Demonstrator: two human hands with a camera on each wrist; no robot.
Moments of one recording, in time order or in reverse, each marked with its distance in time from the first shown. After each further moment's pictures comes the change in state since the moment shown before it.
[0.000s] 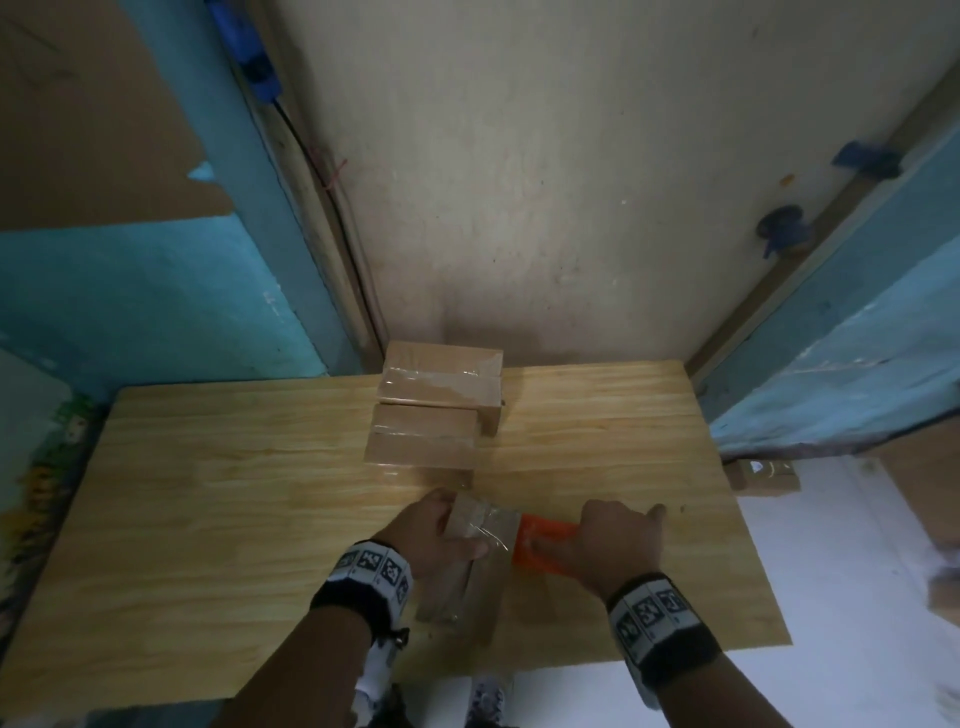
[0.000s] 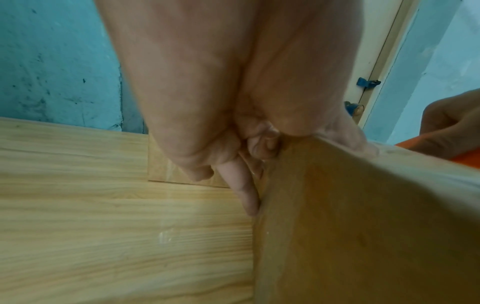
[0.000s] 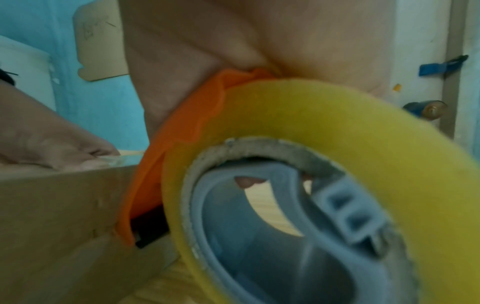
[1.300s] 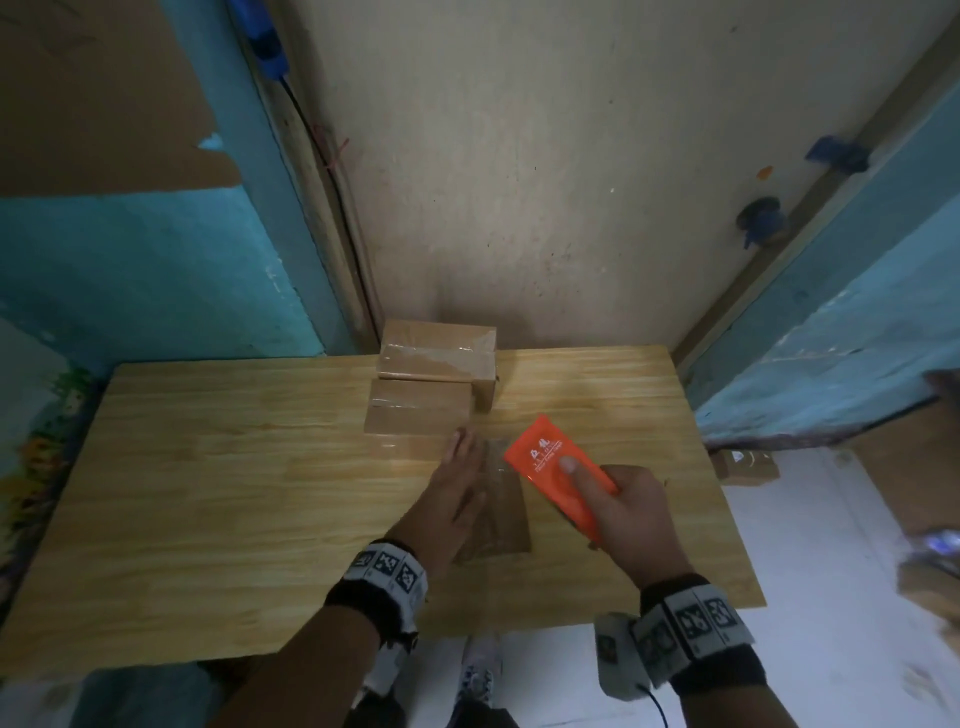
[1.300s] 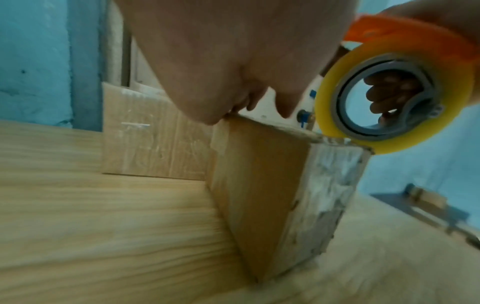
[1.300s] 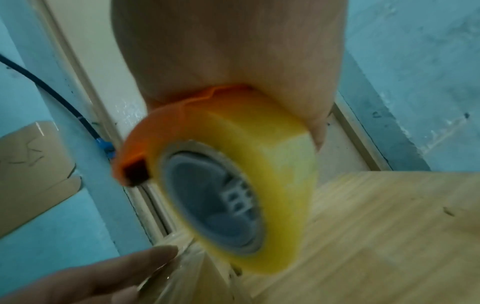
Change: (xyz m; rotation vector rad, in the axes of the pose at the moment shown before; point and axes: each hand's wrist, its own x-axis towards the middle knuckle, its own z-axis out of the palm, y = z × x) left_hand -0.020 0.011 0.038 0.151 0.252 0.431; right_hand -0.043 0.028 -0.009 1.104 0.221 -0.143
